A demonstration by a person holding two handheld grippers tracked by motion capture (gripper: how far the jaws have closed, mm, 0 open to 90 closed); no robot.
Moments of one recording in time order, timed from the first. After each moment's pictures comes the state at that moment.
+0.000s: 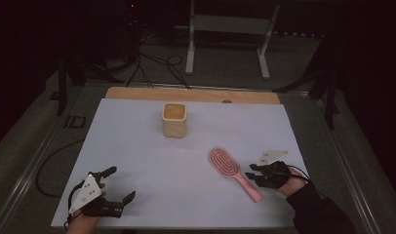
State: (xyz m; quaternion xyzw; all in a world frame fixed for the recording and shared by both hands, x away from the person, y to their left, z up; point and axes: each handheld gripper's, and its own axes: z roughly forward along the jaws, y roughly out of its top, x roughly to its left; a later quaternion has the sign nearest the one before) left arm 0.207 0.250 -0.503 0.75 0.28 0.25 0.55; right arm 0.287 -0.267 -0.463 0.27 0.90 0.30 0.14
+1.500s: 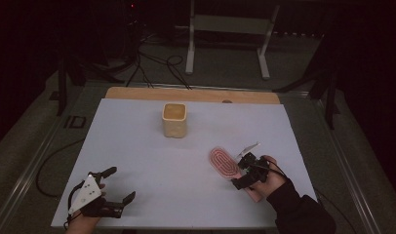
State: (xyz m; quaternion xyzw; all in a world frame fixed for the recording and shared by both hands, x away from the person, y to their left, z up) left arm 0.207 0.250 -0.502 0.75 0.28 0.25 0.55; right arm 0.309 -0.213 -0.482 0.38 0.90 0.17 0.09
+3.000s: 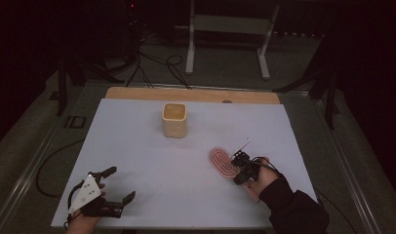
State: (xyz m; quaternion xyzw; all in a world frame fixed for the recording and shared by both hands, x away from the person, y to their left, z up) left arm 0.207 0.250 -0.503 0.75 0.28 0.25 0.55; right arm 0.321 -0.196 -0.490 0.43 0.90 0.08 0.04
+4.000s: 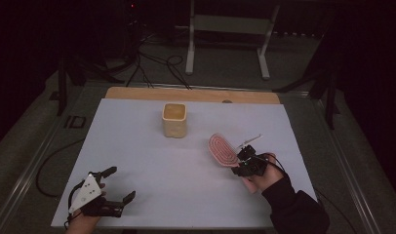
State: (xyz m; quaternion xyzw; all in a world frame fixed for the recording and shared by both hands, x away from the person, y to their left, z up) left arm 0.208 0.250 -0.504 0.75 0.29 0.25 0.55; right arm 0.322 -0.210 -0.465 0.43 0.87 0.22 0.07
